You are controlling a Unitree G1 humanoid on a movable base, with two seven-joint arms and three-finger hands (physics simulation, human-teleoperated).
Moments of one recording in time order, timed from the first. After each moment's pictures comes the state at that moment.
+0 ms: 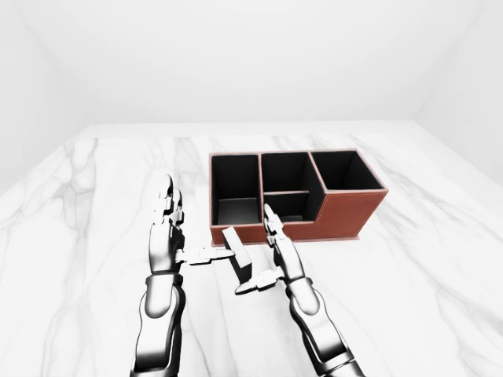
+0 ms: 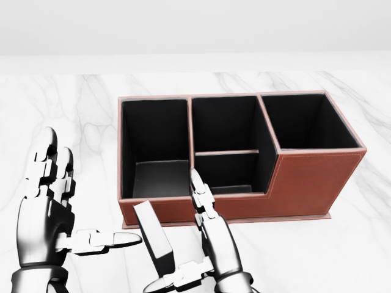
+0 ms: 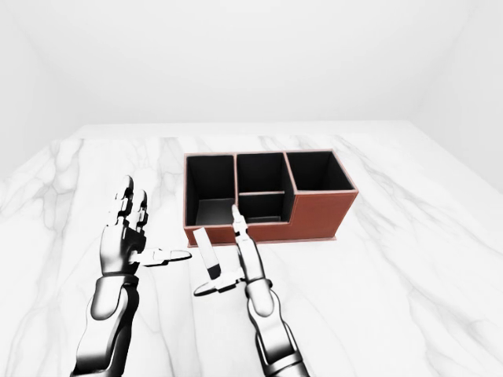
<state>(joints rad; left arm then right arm) 0.06 0.01 0.04 -0.24 -0.02 -0.09 0.01 0.01 0.11 0.29 0.11 -0.15 -0.09 -0.01</state>
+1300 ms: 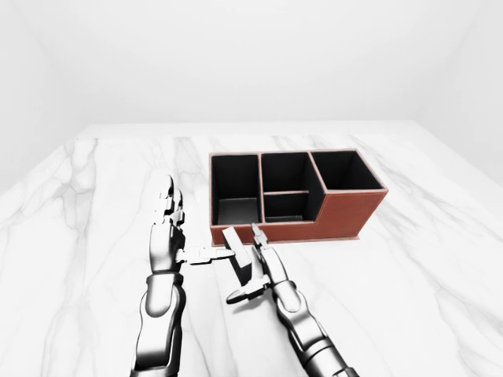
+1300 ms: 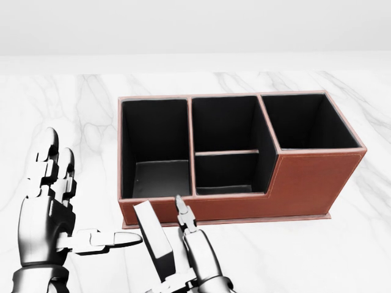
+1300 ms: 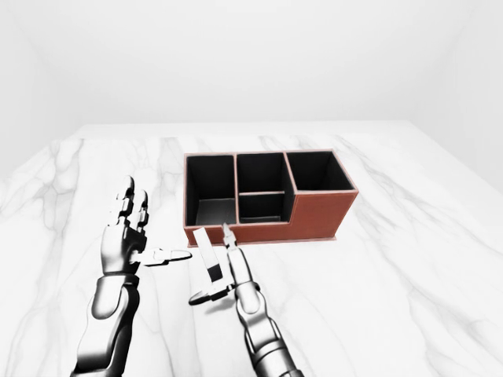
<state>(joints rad) 0.05 0.01 0.05 -0.23 -0.02 -0.09 0.01 -0.10 0.18 0.26 0.46 -0.19 -0.09 -0.02</state>
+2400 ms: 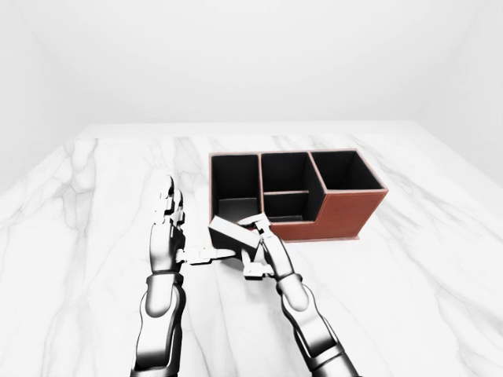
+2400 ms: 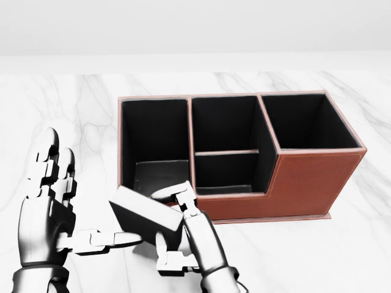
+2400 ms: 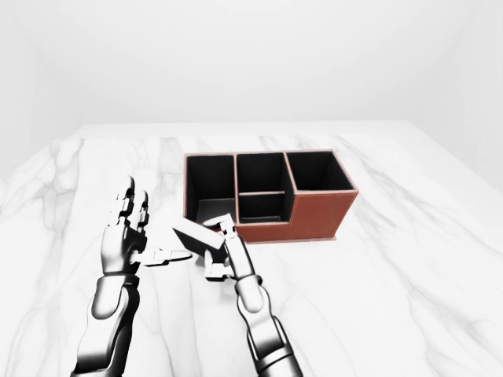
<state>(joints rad) 0.05 0.01 0.05 -0.23 -0.03 -0.09 0.00 -0.03 0.15 0.32 0.17 -0.24 -0.08 0.00</state>
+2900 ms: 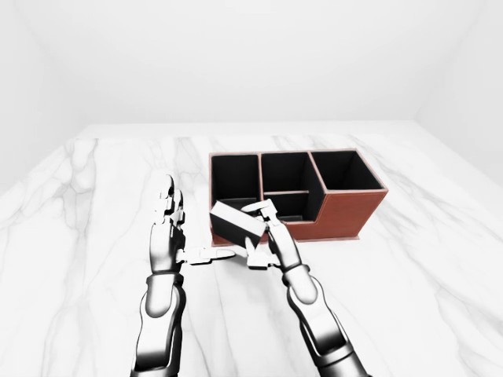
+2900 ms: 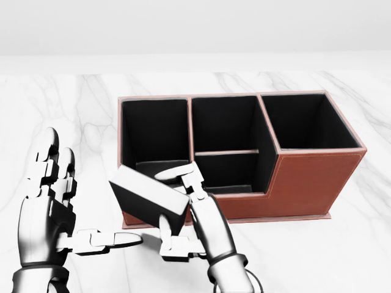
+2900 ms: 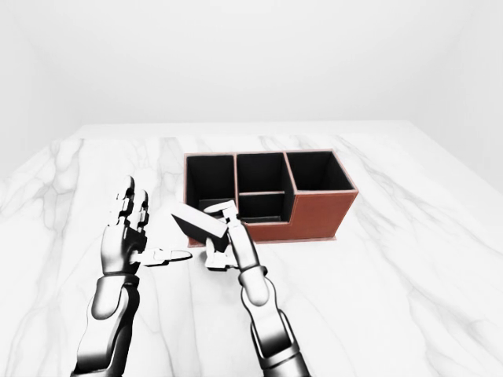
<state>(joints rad) 0.05 0.01 0.04 -0.23 -0.03 -0.09 0.00 -0.04 0.12 0.32 -0.02 -0.21 0.02 0.02</state>
